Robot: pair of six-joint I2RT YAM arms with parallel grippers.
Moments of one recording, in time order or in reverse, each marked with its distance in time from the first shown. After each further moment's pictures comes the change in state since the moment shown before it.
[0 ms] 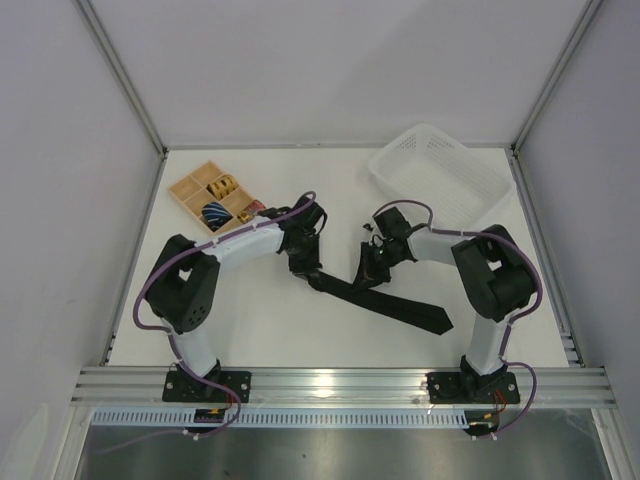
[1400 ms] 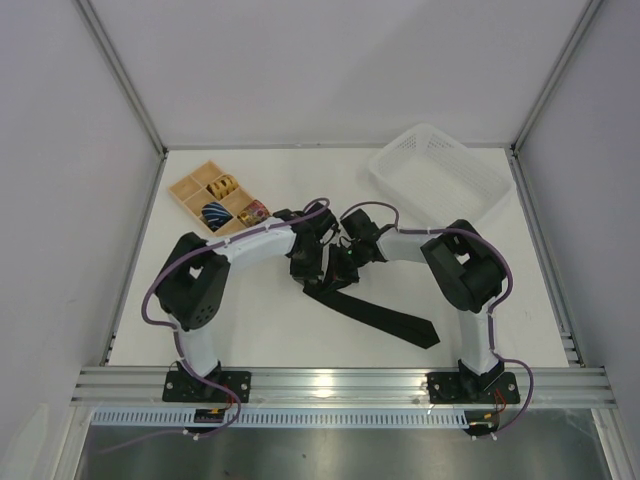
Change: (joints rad) left arm -0.068 0.051 0.055 -0.114 -0.140 0.021; right arm 0.168 0.162 0.170 0.084 -0.055 0.140
